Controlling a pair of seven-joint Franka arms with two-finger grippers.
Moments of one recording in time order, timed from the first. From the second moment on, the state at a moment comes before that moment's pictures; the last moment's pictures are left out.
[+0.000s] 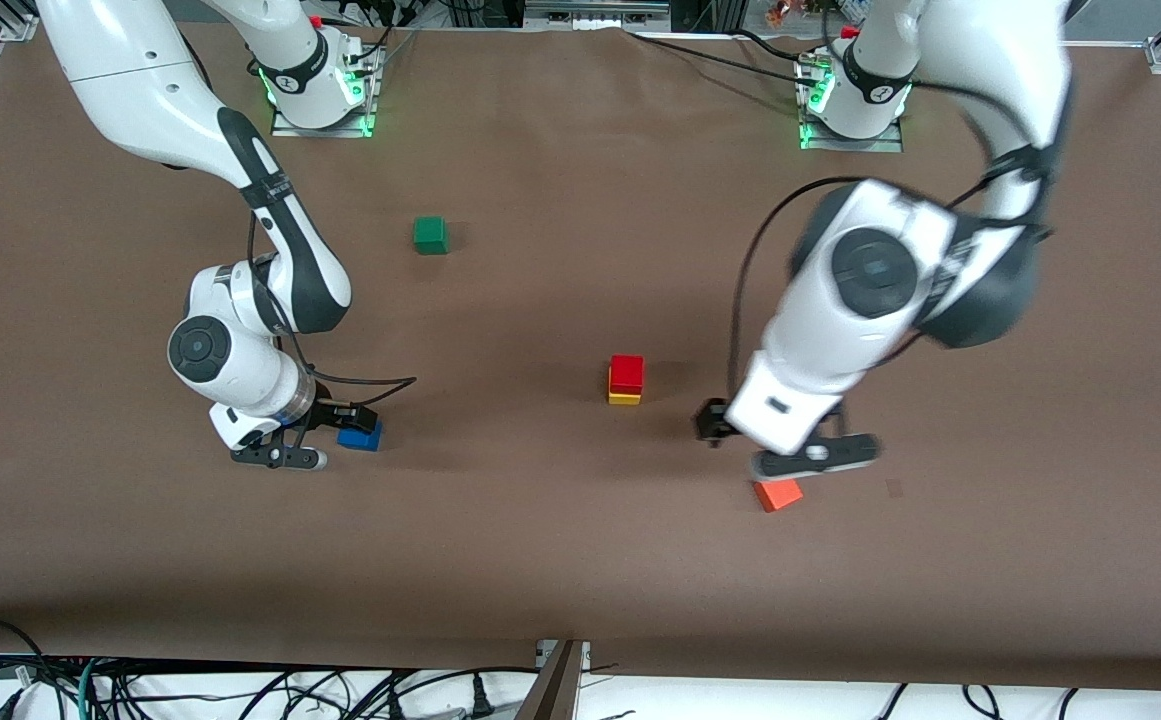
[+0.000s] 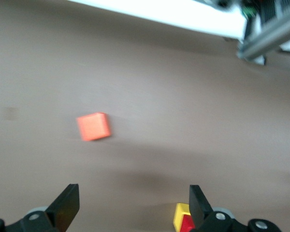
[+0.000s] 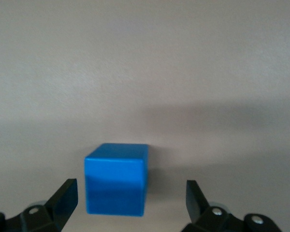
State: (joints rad) left arm -0.19 0.61 -0.27 -1.13 0.18 1.85 -0.68; right arm 0.17 0.64 0.06 -1.73 0.03 2.44 0.28
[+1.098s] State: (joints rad) left arm 0.05 0.17 -0.13 -1.37 0.00 1.44 -0.25; right arm 0.34 0.56 0.07 -1.64 0.04 2.27 0.38
